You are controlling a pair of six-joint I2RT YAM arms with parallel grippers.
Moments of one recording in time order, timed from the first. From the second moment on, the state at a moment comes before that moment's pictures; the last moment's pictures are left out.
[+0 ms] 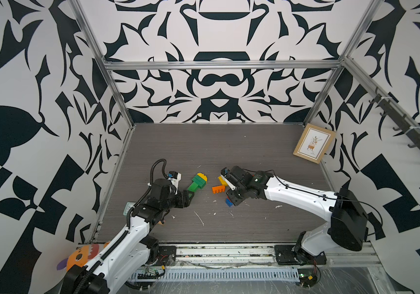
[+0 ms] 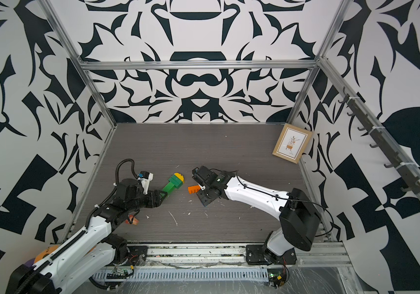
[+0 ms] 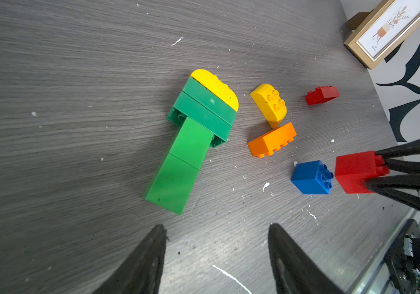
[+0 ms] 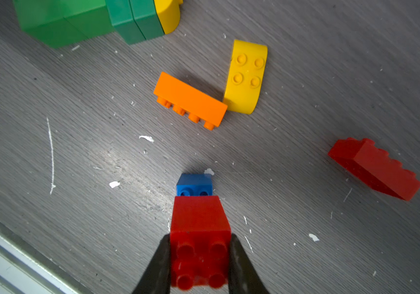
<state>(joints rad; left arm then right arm) -0.39 0.82 0.35 -0.23 0.31 -0.39 0.91 1.53 1.10 -0.75 0.07 0.27</state>
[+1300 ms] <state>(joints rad) -0.39 0.81 0.35 -0.22 0.31 -0.40 0.99 1.64 1.15 -0.79 0.16 0.30</state>
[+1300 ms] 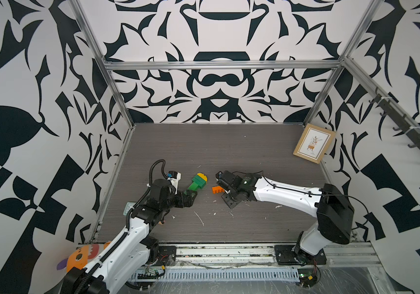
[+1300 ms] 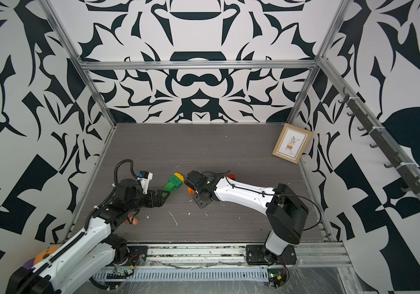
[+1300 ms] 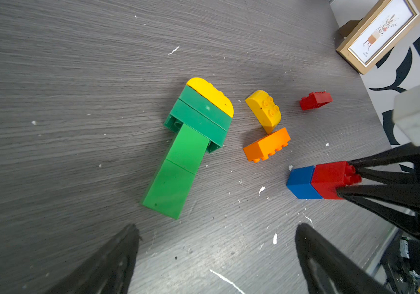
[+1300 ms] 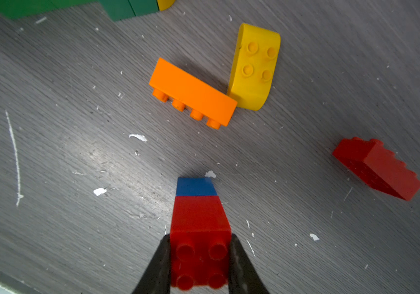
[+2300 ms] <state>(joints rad) -0.39 0.77 0.35 -0.22 0.29 -0.40 1.01 1.70 1.21 -0.83 0.22 0.44</state>
